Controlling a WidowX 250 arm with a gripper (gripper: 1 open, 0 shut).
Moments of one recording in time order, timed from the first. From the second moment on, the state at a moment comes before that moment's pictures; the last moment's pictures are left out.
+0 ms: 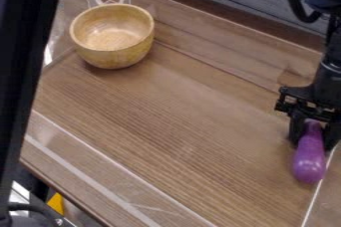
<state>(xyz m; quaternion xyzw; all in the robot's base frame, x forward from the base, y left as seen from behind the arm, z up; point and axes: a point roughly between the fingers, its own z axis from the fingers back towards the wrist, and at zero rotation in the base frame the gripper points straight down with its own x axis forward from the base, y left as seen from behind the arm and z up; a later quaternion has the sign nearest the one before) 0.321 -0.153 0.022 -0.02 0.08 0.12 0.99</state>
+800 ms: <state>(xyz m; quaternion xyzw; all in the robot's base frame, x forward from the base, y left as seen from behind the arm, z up) 0.326 -0.141 0.095 -0.04 0.02 0.12 0.99</state>
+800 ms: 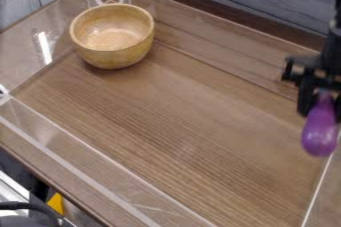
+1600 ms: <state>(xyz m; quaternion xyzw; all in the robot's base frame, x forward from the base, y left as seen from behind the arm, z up) 0.308 -0.020 0.152 -0.06 -0.03 0.10 0.99</state>
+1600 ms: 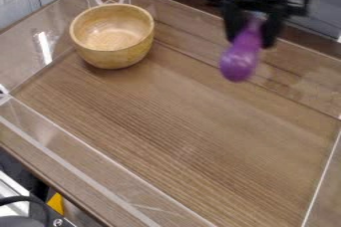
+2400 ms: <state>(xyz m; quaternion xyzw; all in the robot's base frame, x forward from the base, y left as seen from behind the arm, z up) 0.282 0.137 0.139 -0.05 -0.05 0.15 0.99</state>
